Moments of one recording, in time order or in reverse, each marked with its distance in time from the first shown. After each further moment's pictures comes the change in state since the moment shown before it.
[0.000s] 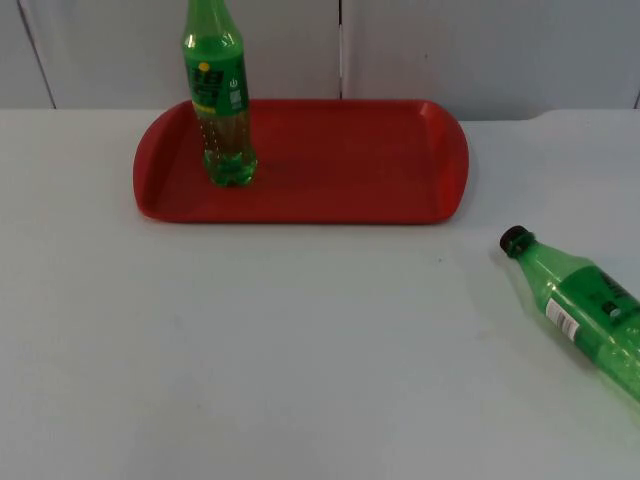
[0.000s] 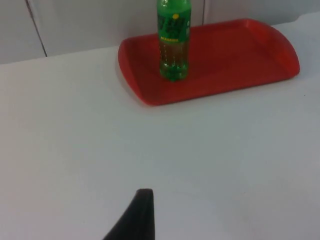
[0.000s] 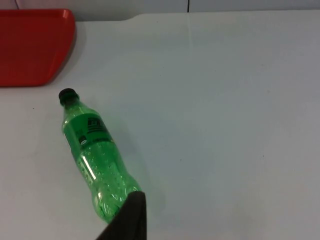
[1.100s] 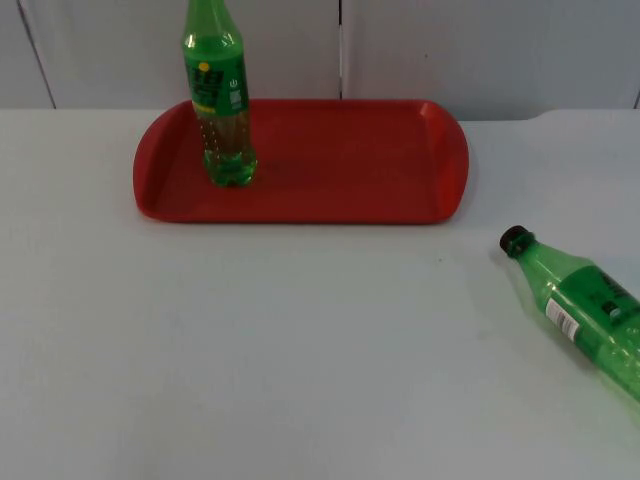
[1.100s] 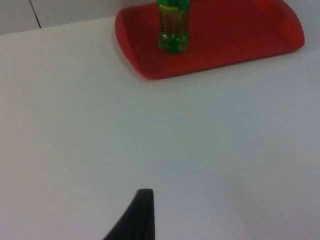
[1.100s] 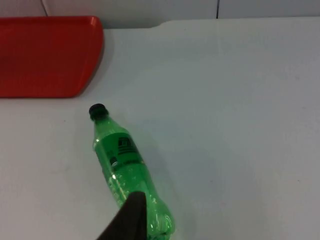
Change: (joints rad) right arm 0.000 0.313 -0.085 0.113 -0.159 -0.057; left arm 0.000 0.000 0.033 0.004 0.035 0.000
